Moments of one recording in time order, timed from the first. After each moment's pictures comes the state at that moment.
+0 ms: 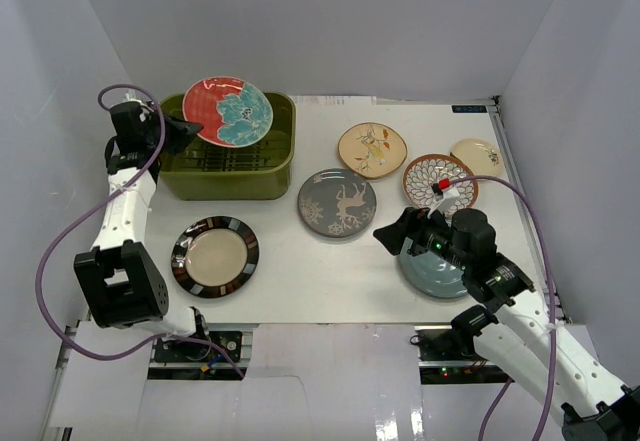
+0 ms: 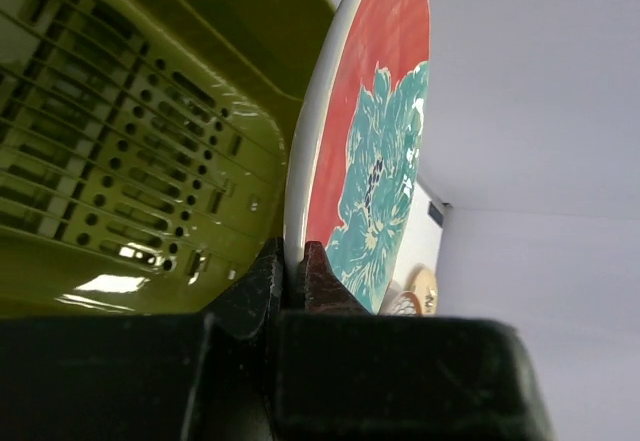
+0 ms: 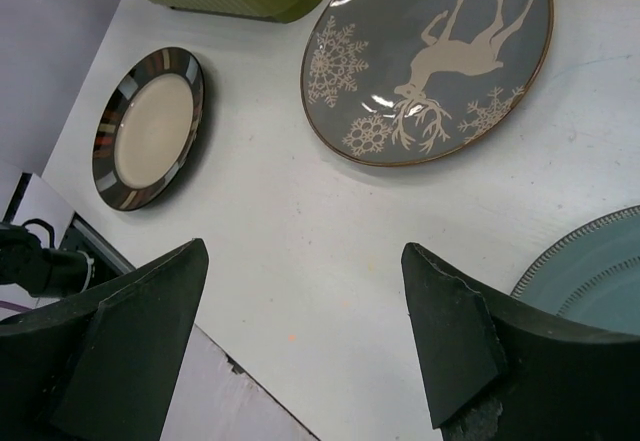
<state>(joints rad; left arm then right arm) 0.20 1.45 1.24 -0.18 0.40 -0.89 0.56 0.58 0.53 -0.27 -0.21 0.51</state>
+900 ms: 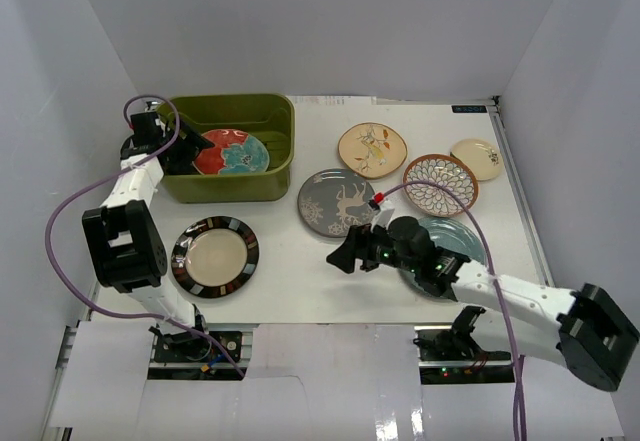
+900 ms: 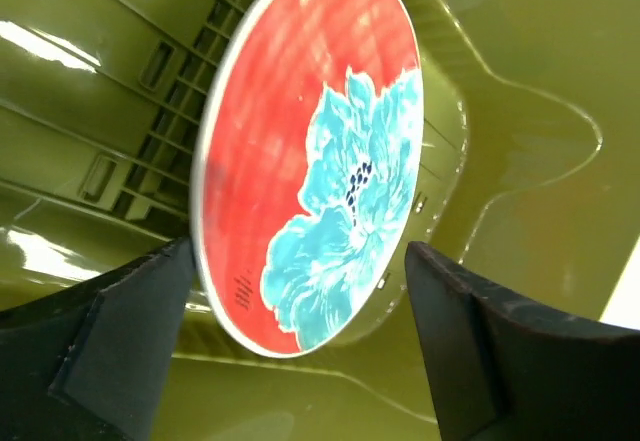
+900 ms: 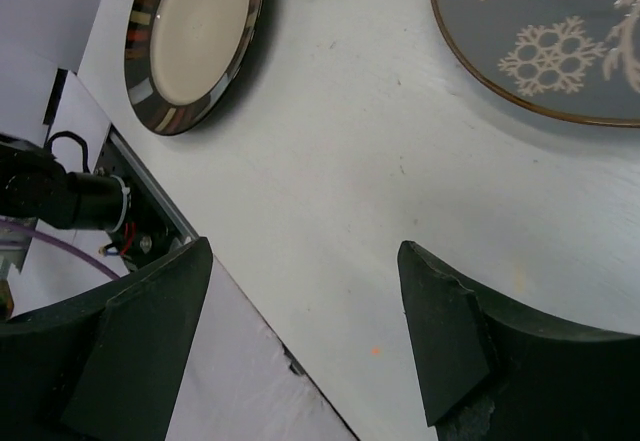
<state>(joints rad) 0.21 1.70 1.28 -0.34 0.29 -0.68 0.89 1.00 0.45 0.13 -0.17 0.66</state>
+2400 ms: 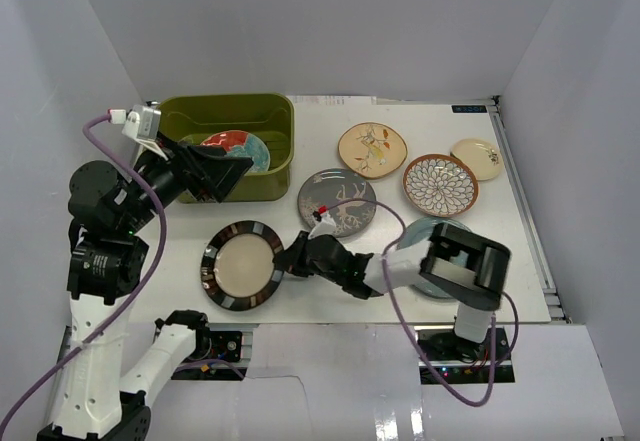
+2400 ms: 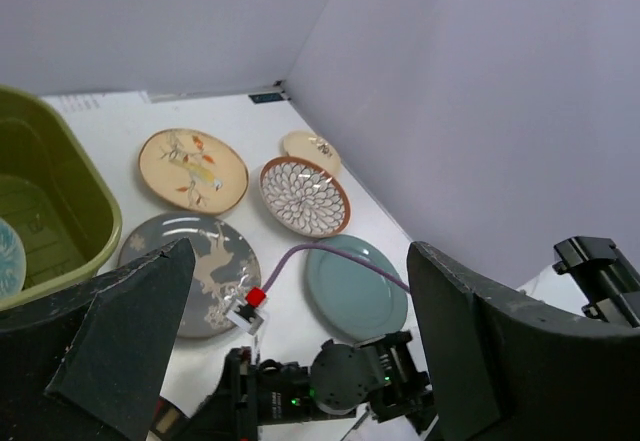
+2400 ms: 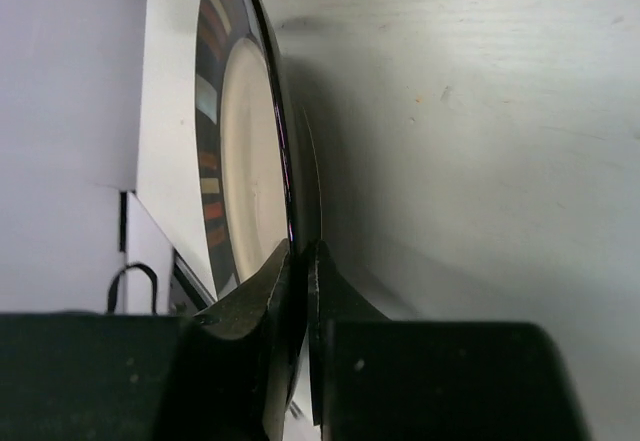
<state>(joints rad) -0.16 0.77 1.27 -0.43 0.57 -0.51 1.20 1.86 0.77 0.70 0.20 1.19</state>
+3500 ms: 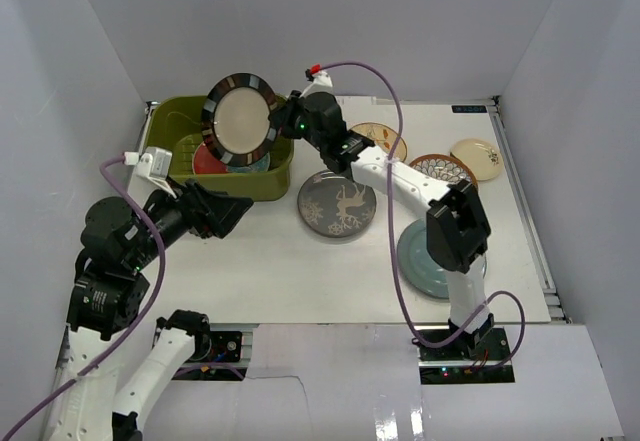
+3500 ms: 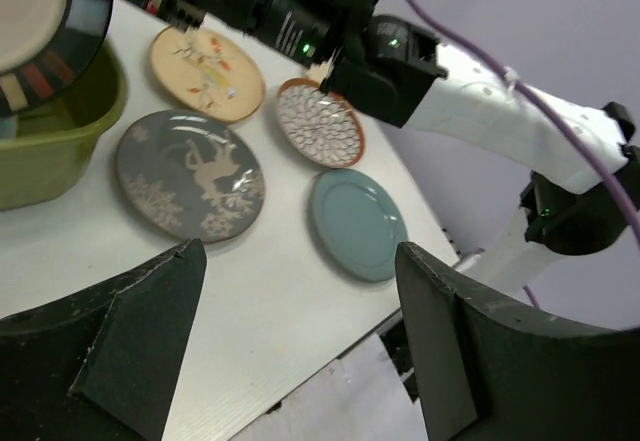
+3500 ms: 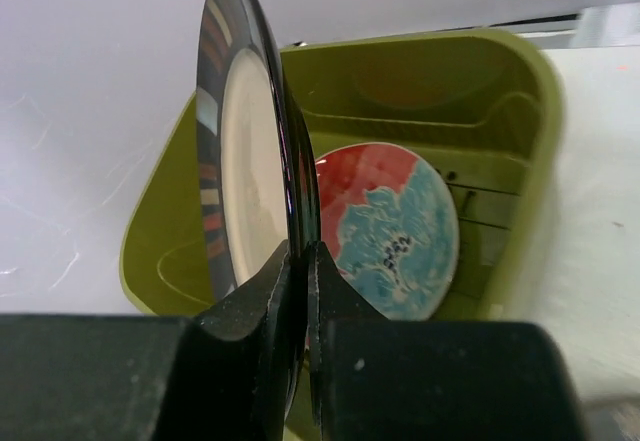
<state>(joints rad) -0.25 0.61 1.16 -0.61 0.45 -0.54 0.80 1.98 1.74 0.10 0.11 0.64</state>
